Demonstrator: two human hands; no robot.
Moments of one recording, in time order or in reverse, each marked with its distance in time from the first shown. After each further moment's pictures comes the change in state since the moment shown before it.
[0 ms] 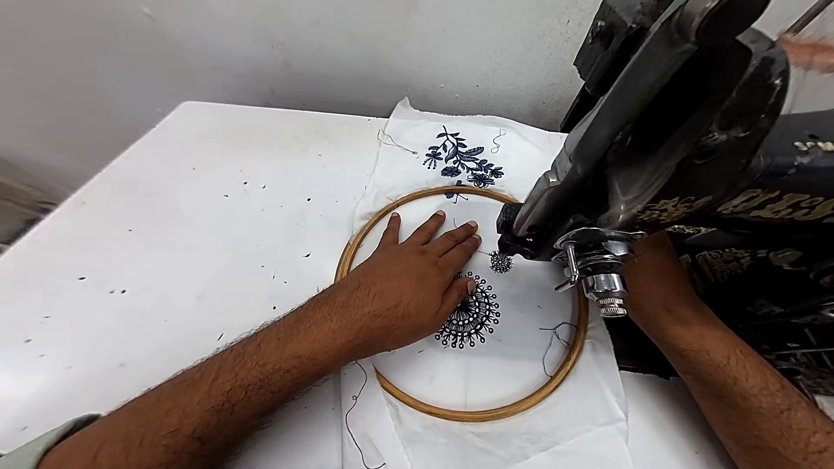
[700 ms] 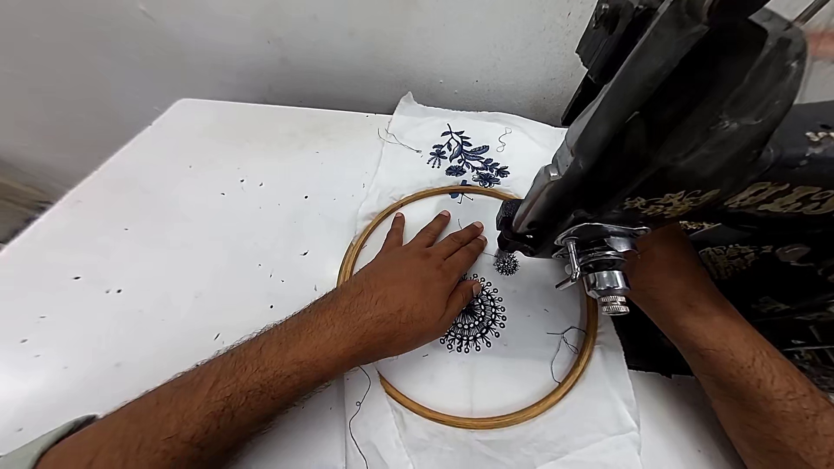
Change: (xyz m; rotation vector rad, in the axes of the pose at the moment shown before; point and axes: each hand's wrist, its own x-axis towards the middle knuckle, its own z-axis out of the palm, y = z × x) left_hand -0.001 0.005 0.003 -0.009 0.016 0.027; right_hand 0.005 0.001 -0.005 -0.096 -0.018 -0.098
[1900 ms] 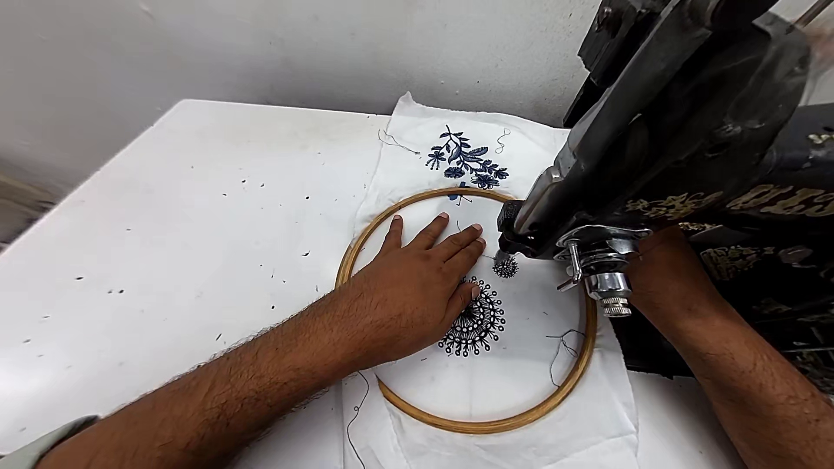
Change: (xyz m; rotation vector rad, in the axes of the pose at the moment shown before) left_hand -0.002 0.001 -0.003 0.026 -0.032 -0.016; right_hand -0.001 0.001 0.002 0.012 0.019 -0.028
